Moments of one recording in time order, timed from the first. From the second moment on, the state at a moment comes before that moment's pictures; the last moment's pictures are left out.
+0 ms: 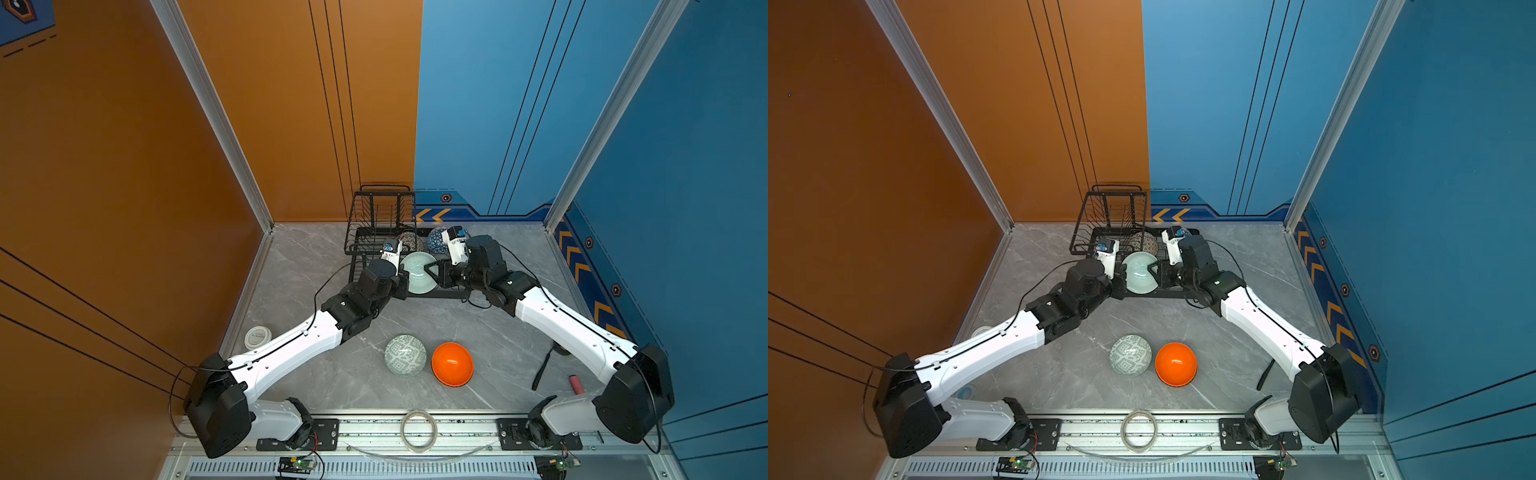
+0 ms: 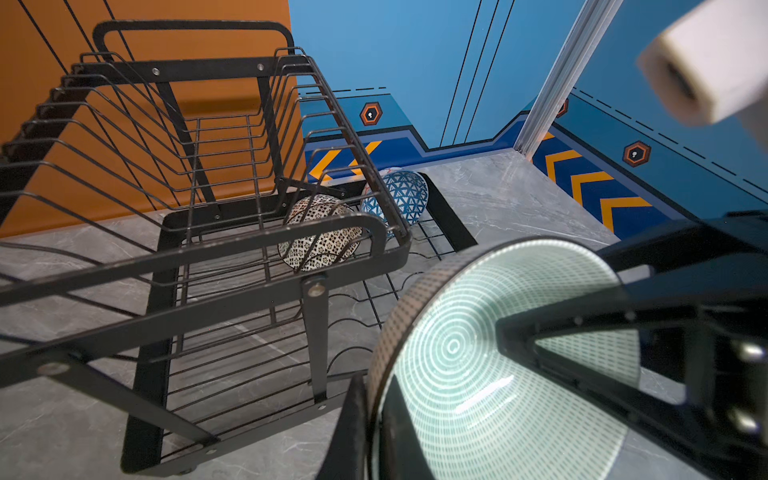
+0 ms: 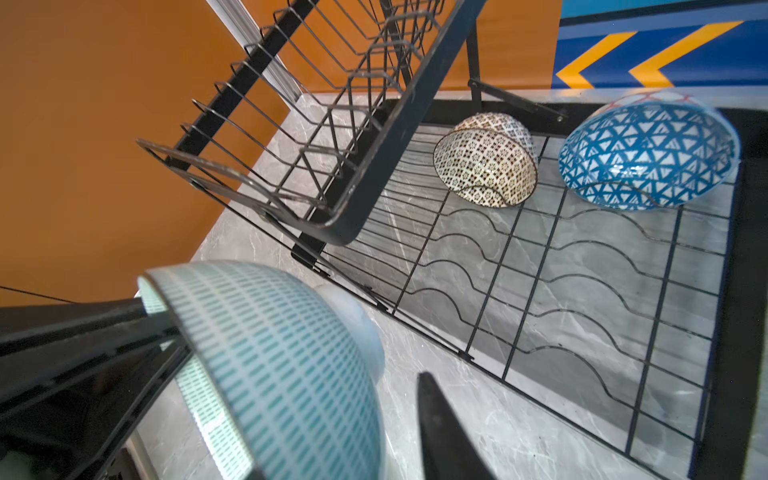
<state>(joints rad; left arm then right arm) -0.77 1.33 1.04 -0.08 -0.33 -0.26 0.55 1.42 1.17 -0.28 -0.20 0.38</state>
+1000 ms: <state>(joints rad) -0.68 1.29 1.09 -0.24 -0.13 -0.15 0.47 1.46 1.17 -0.30 -0.22 0.08</state>
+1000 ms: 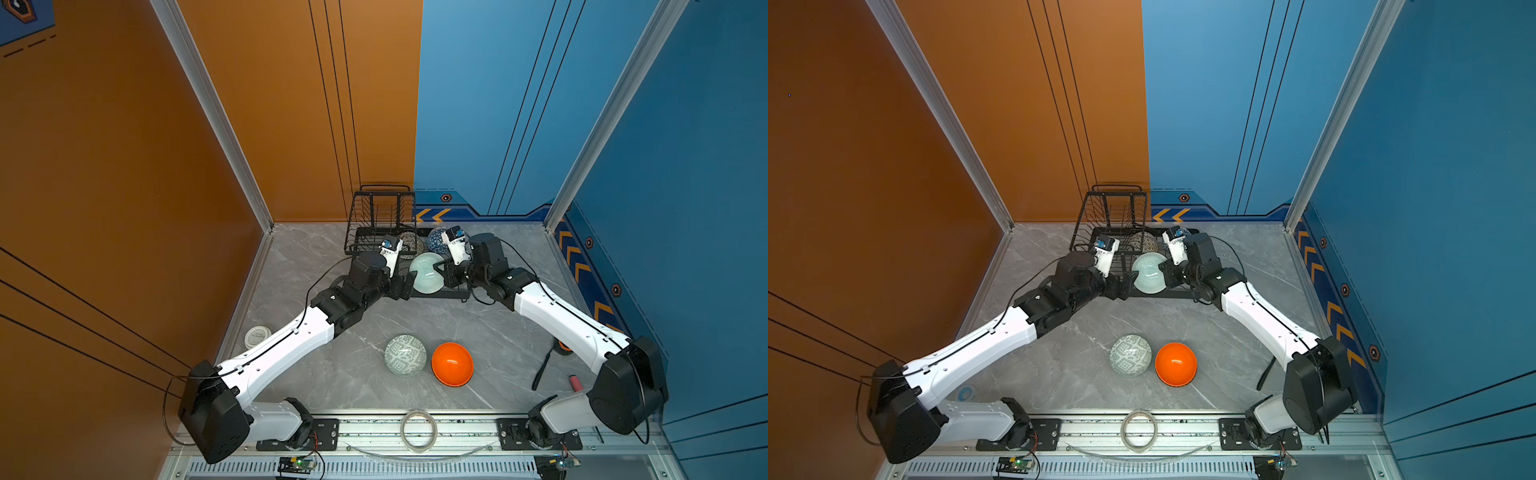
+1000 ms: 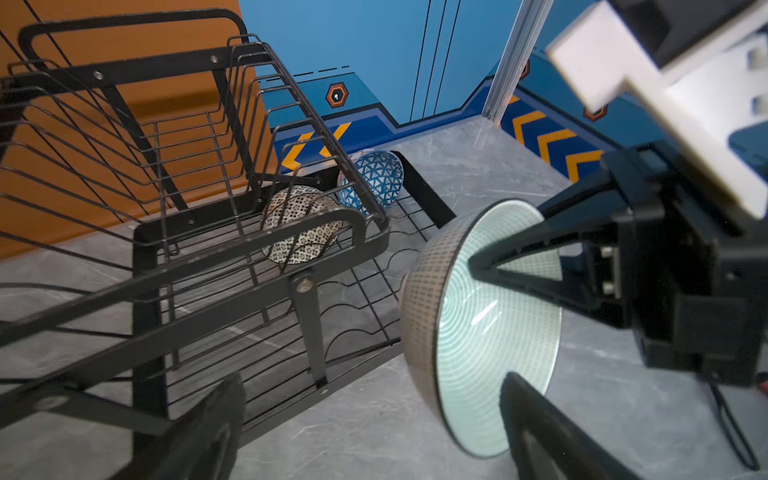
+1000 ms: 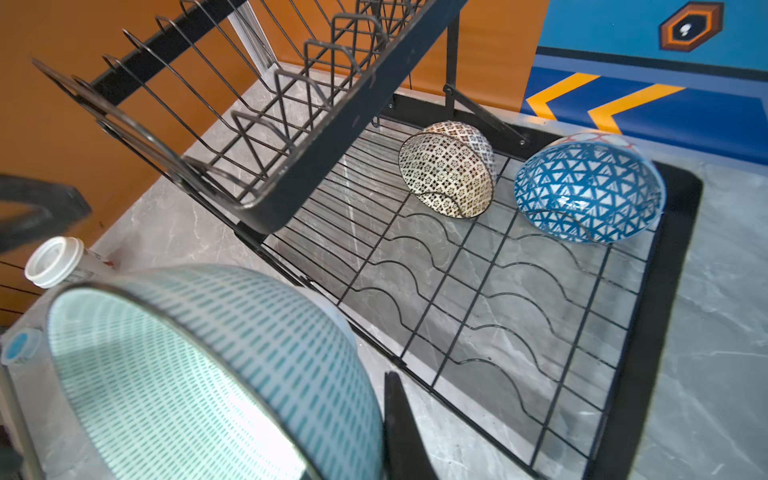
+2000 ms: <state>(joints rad) -0.60 1.29 1.12 -0.36 -0.05 -0.13 0.35 1.87 1.17 0.41 0.23 -0.92</state>
